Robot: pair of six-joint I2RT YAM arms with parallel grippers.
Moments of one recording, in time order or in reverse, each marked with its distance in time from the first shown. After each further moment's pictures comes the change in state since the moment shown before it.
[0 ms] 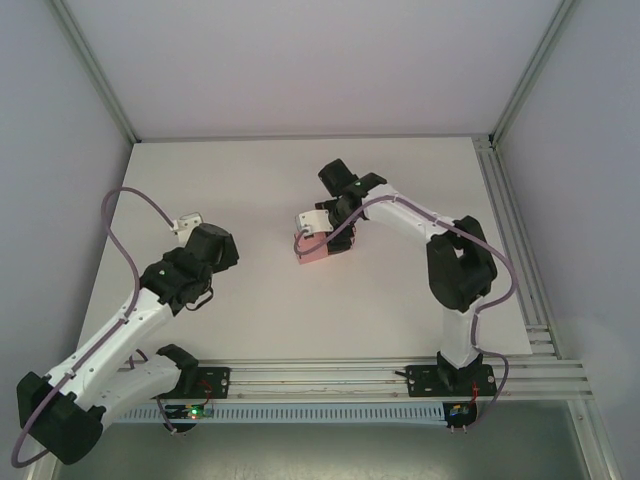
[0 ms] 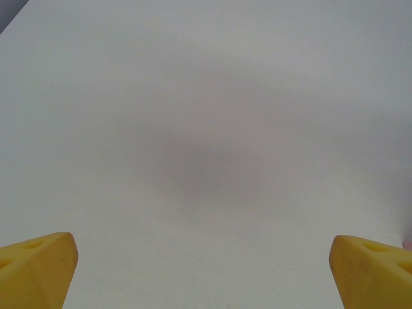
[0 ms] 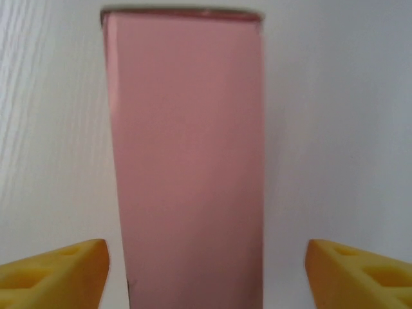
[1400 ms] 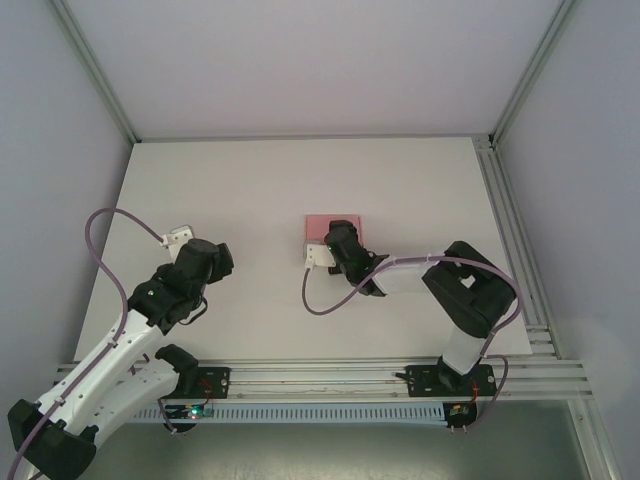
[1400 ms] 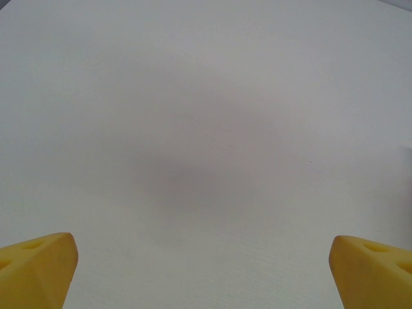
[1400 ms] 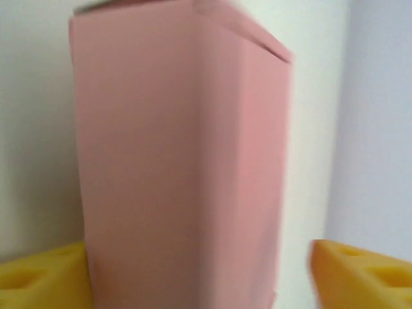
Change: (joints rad) left arm 0.000 -0.155 -0.104 0.011 0.019 -0.037; right arm 0.184 -0.215 -0.800 1.102 0.574 0.169
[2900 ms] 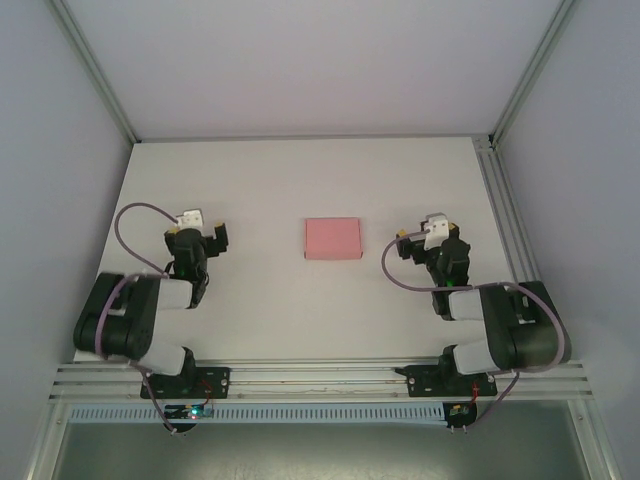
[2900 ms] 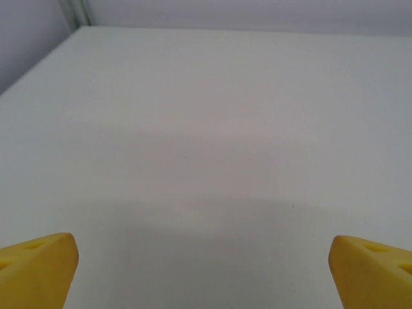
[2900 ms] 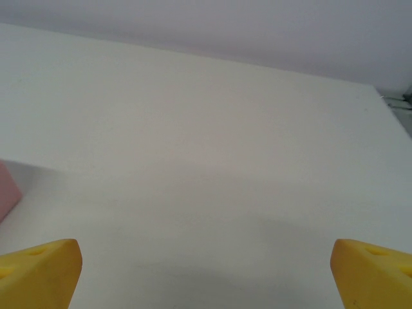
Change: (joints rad) left arm 0.419 0.768 -0.331 1.523 0.265 0.625; right arm -0.722 -0.290 -0.548 0.700 -0.419 0.947
